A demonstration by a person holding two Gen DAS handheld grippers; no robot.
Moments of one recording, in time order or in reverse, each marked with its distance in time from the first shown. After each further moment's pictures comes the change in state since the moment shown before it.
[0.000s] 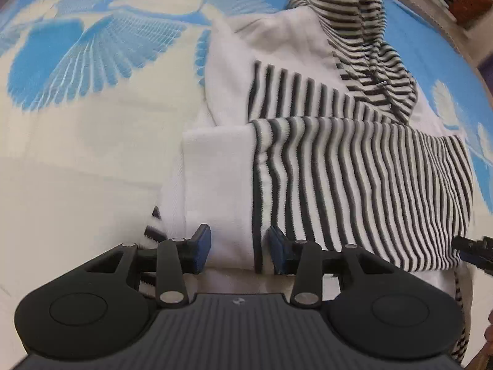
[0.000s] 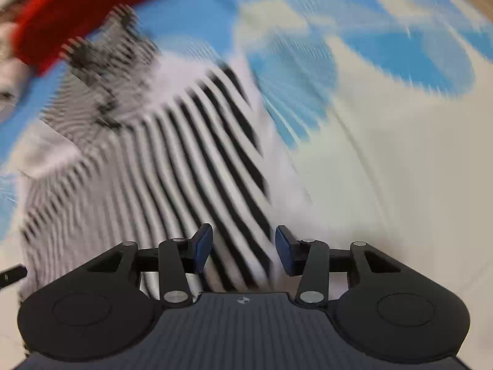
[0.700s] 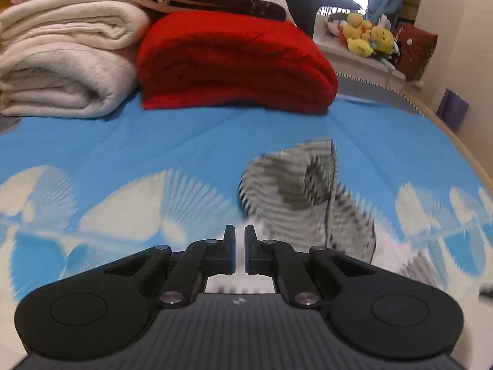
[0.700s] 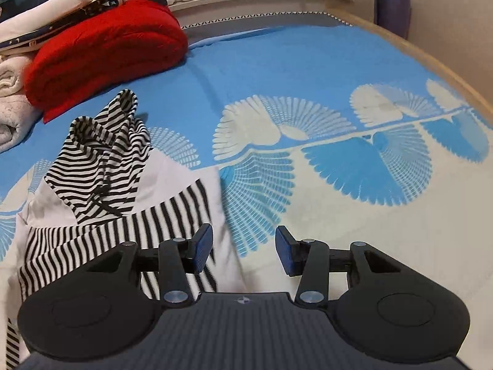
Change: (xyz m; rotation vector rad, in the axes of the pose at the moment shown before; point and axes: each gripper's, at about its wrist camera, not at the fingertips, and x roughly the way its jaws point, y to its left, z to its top) left arm -0.070 -0.063 0.157 0.195 -0.430 -0.053; right arm -0.083 -0.016 0.045 -0.114 -0.315 -0.053
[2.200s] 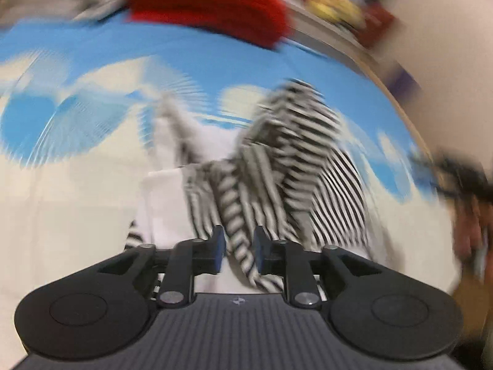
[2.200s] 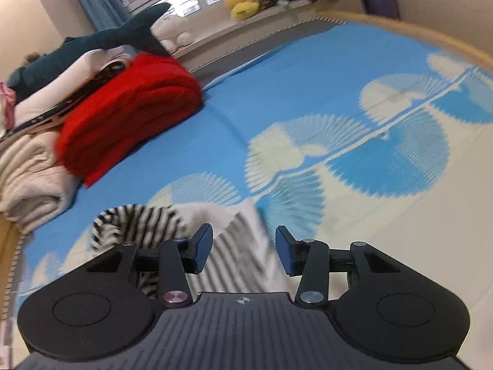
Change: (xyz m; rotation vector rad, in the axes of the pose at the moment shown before) left arm -0.101 0.041 -0.153 -0.187 0.211 -0.215; right arm -0.038 -0.019 0.003 0.239 -0.091 0.215
